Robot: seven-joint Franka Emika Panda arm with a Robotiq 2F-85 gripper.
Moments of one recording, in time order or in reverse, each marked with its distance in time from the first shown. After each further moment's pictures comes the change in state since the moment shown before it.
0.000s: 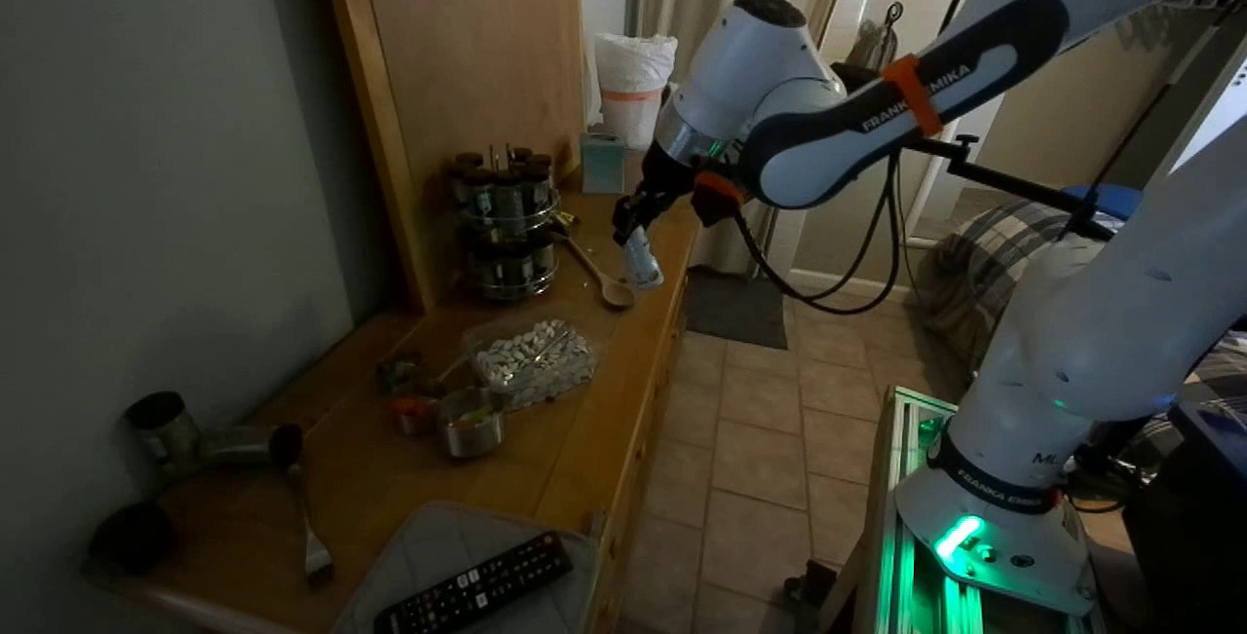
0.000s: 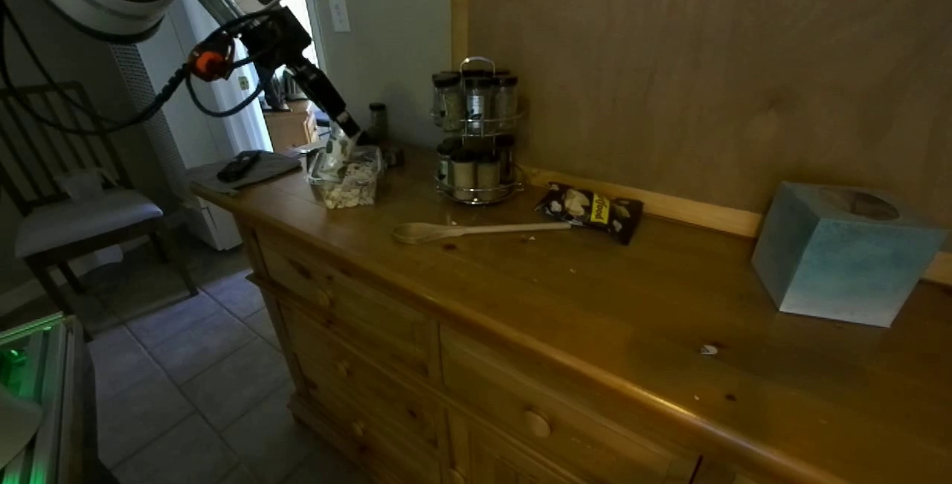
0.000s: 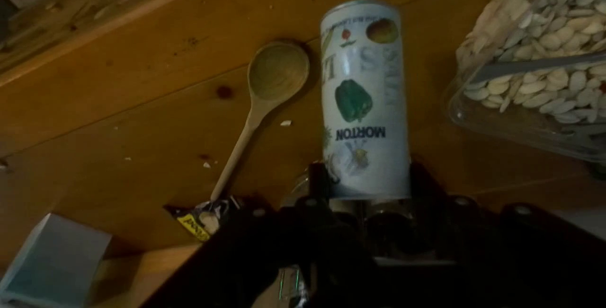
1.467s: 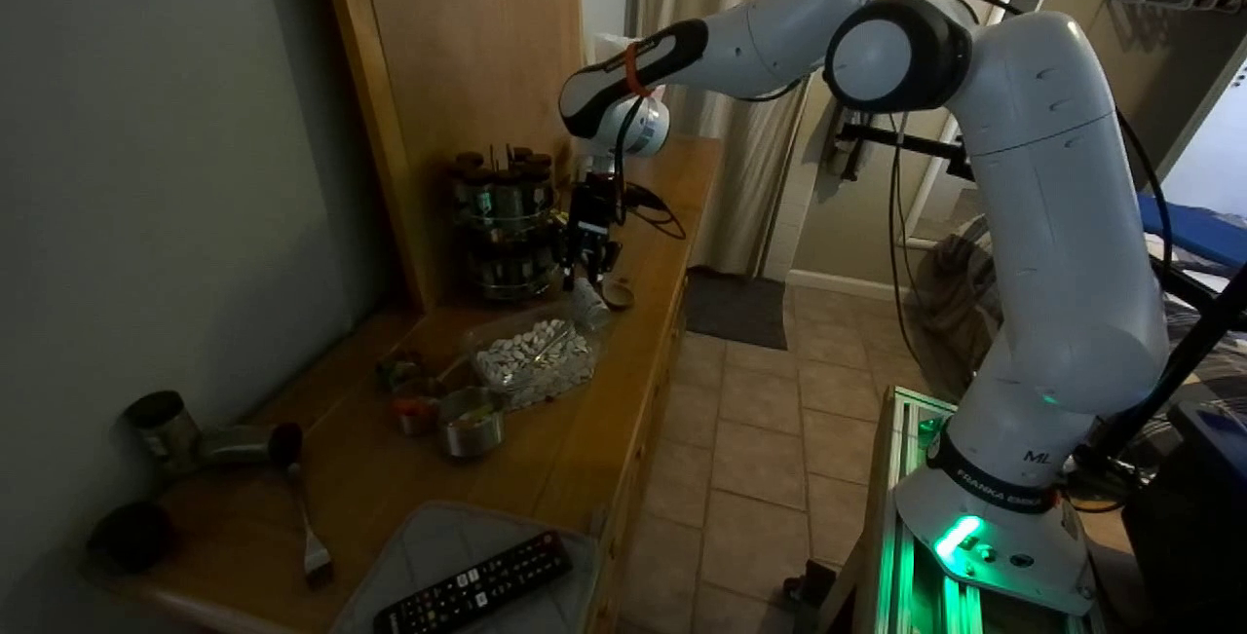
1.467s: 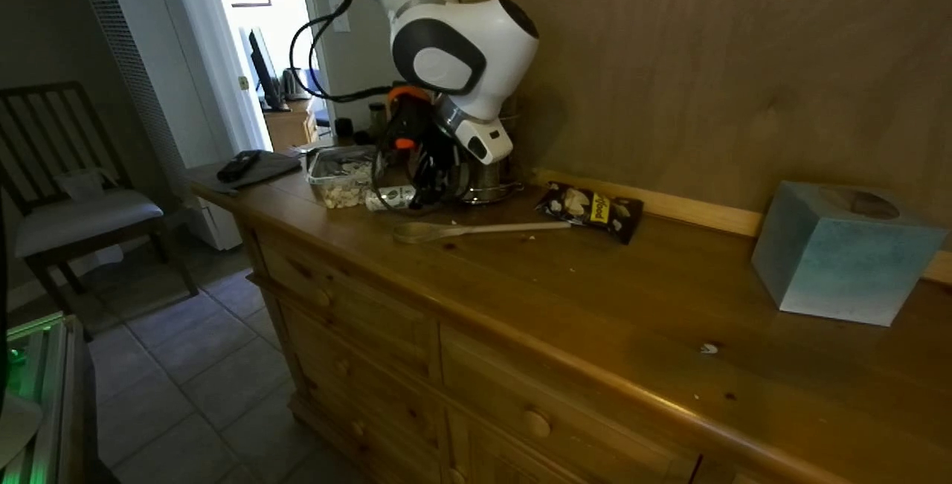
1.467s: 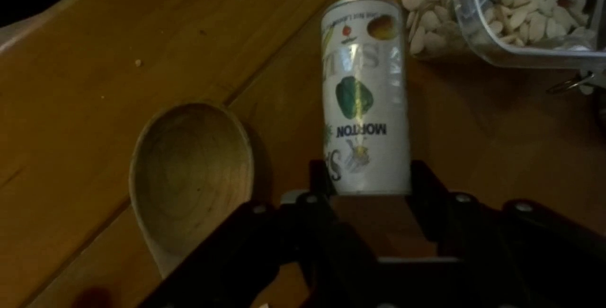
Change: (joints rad) arm -0.120 0.933 -0.131 1.009 0.845 -0.933 -0.400
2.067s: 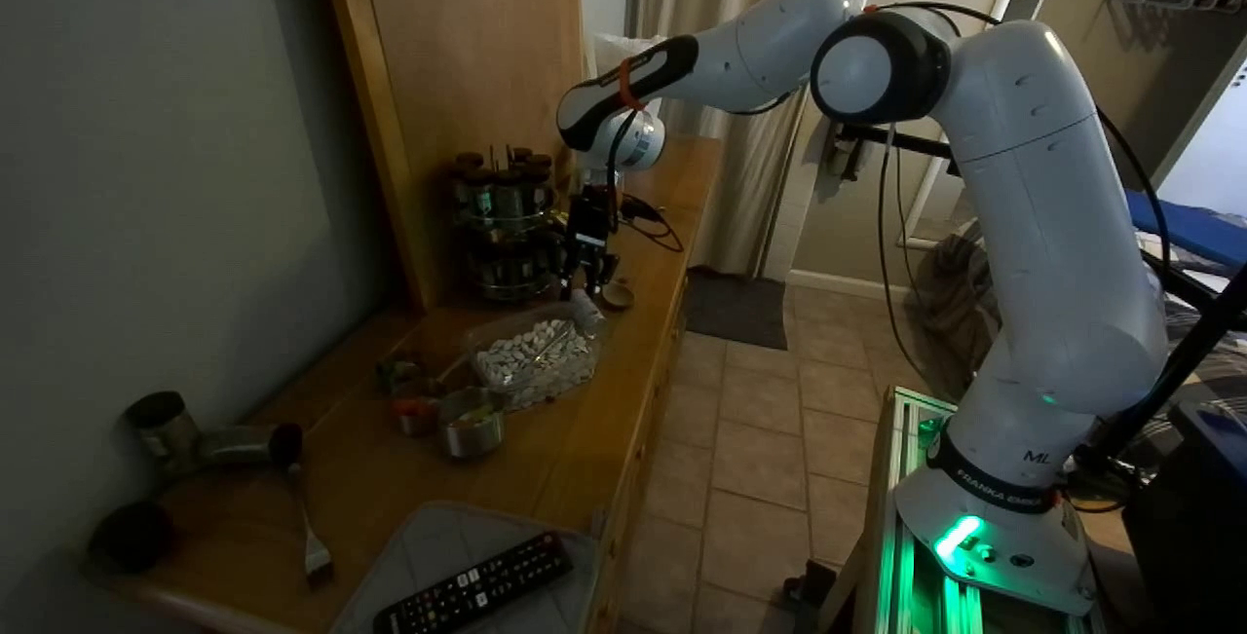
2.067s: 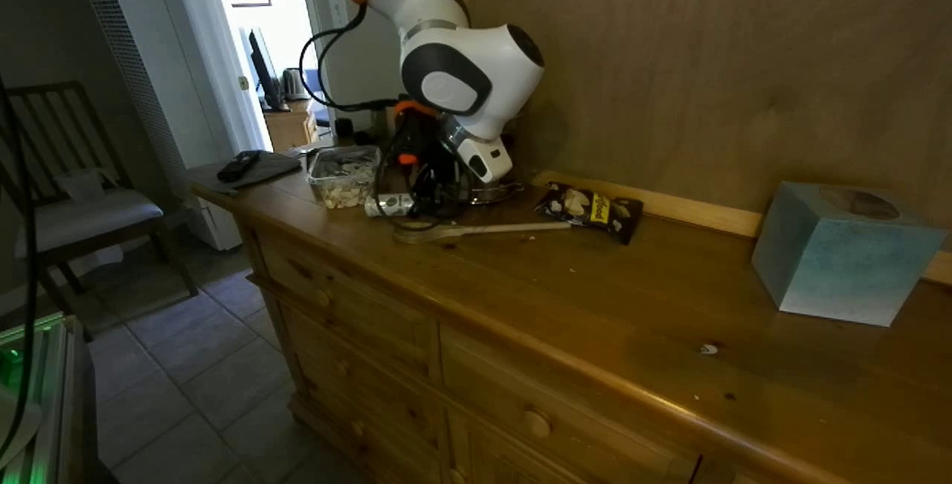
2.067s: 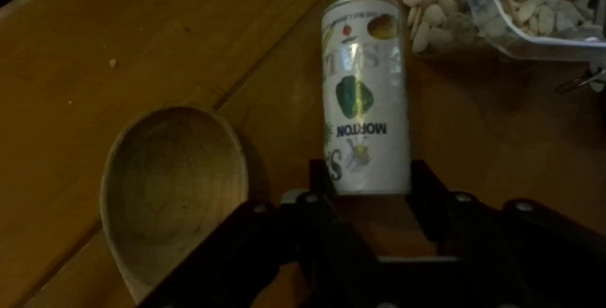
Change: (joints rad) arm -0.013 0.067 0.010 0.042 0.040 -0.033 0.001
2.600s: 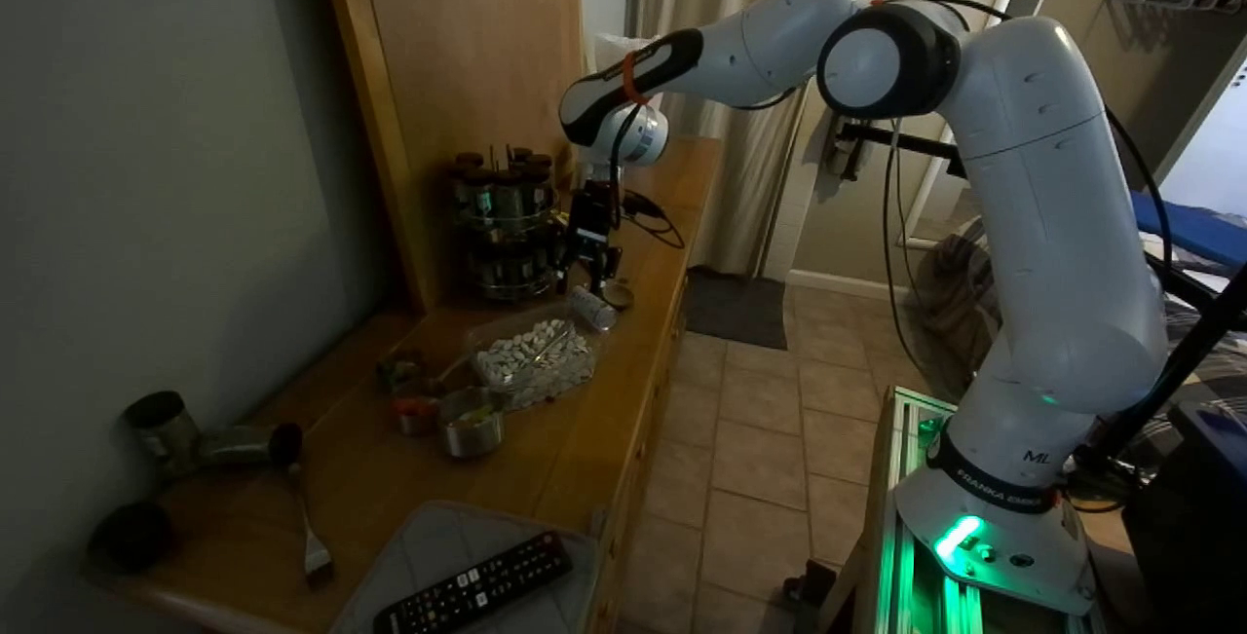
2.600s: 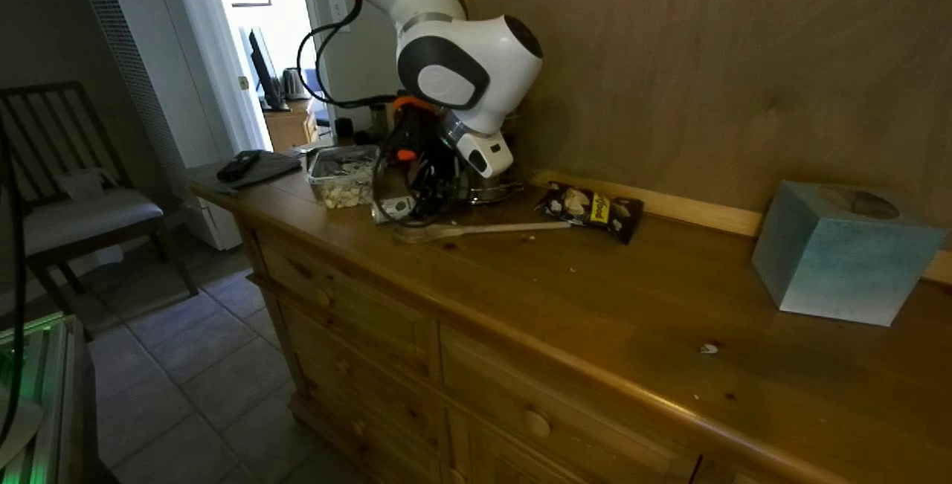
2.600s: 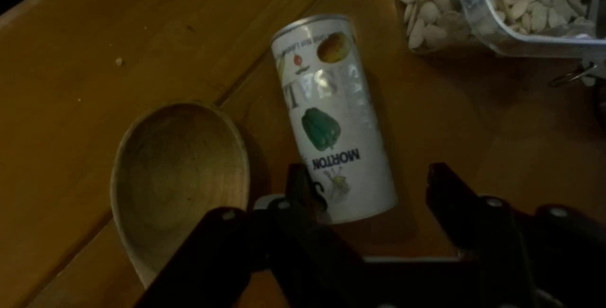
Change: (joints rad) arm 0.000 -0.023 -0.003 -0.021 0.000 0.022 0.000
